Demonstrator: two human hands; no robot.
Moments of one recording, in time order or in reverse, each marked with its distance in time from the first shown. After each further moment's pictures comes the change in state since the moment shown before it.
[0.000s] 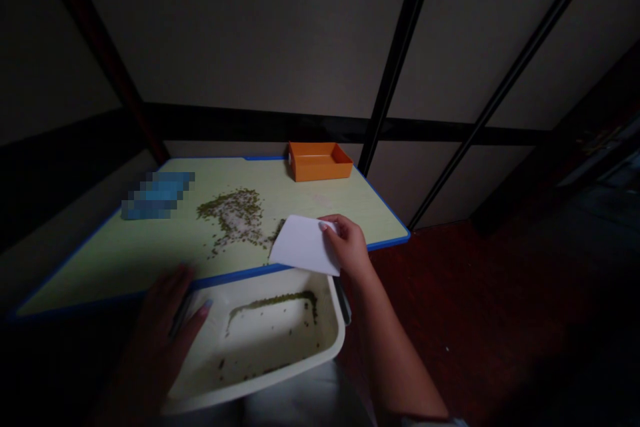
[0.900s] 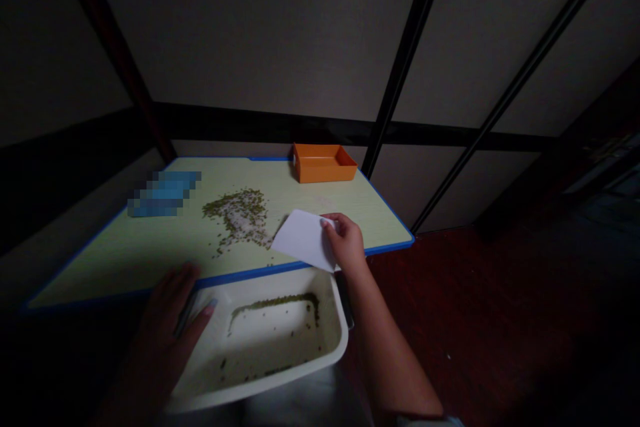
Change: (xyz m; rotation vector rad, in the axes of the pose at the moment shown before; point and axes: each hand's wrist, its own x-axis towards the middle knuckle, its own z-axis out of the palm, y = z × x) left_hand -0.002 0.000 -0.001 0.001 -0.023 -0.001; right_hand 0.009 0.000 0.015 -0.049 0.095 0.014
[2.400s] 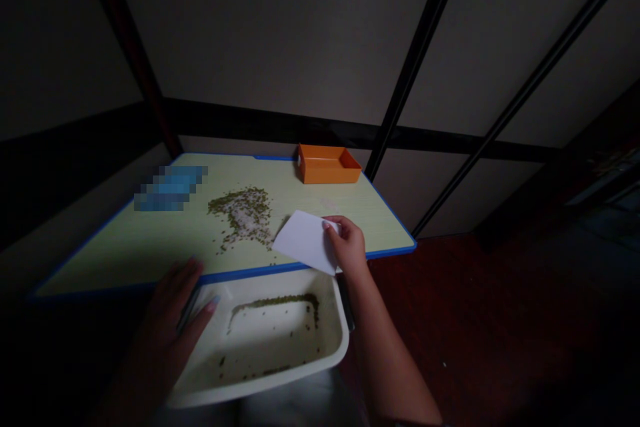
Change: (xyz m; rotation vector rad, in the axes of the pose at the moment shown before) left_hand -0.001 0.002 0.002 -0.001 0.045 0.031; right_hand -0.001 -0.002 0.003 0.096 -0.016 0.033
